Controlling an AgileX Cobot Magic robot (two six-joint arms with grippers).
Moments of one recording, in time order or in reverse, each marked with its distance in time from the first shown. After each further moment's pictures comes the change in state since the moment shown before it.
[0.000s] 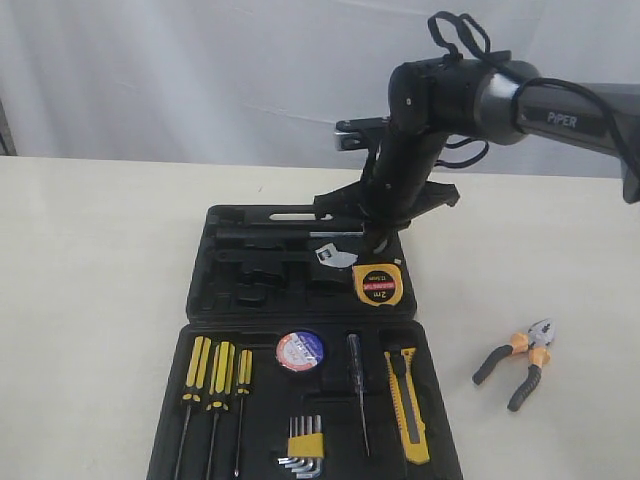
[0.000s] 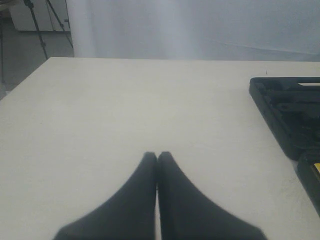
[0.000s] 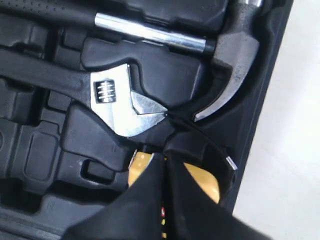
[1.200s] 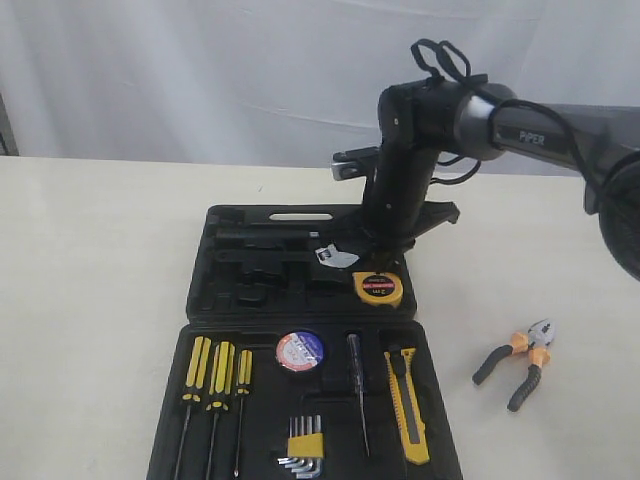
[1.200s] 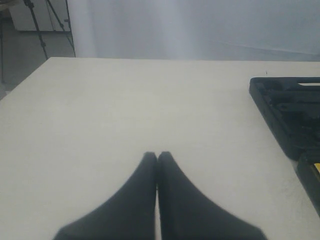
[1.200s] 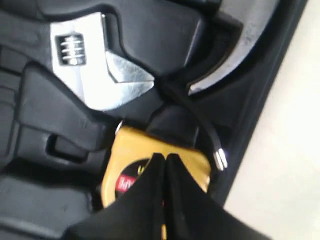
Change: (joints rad) left arm 0.000 0.000 0.000 0.000 0.000 0.000; right arm 0.000 0.081 -0.054 -0.020 0.116 -0.045
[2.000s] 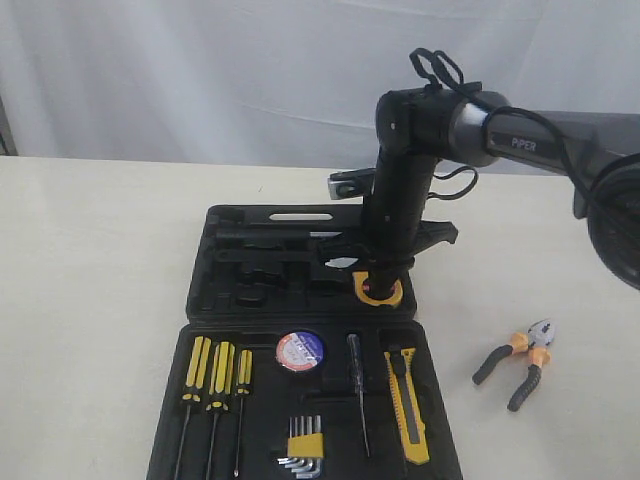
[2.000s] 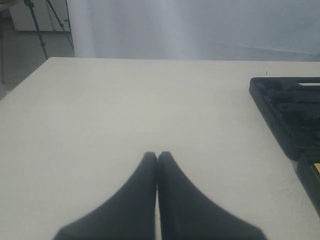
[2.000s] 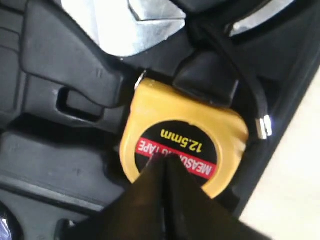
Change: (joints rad) left arm 0.000 0.000 0.000 0.000 0.000 0.000; right arm 0.000 0.029 -0.009 0.079 0.111 -0.040
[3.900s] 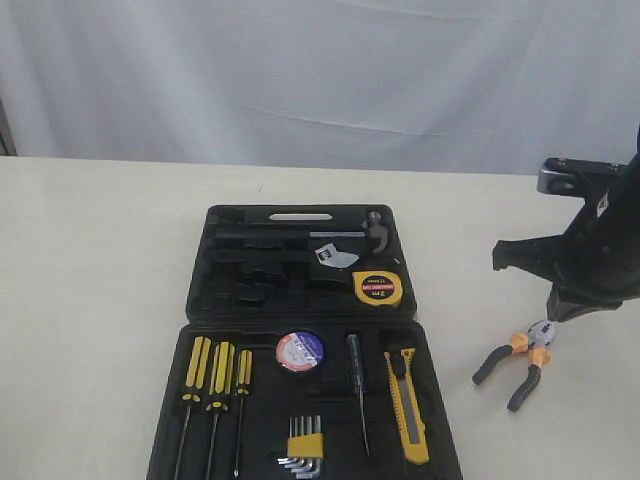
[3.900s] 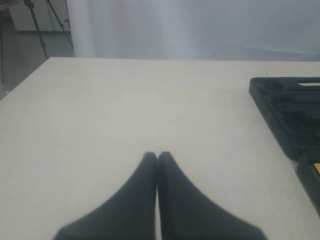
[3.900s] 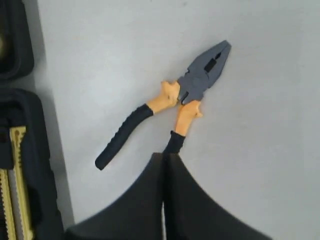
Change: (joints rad) left arm 0.000 0.000 0.000 0.000 0.000 0.000; right arm -0.277 -0.713 0.854 -0.100 -0.357 0.229
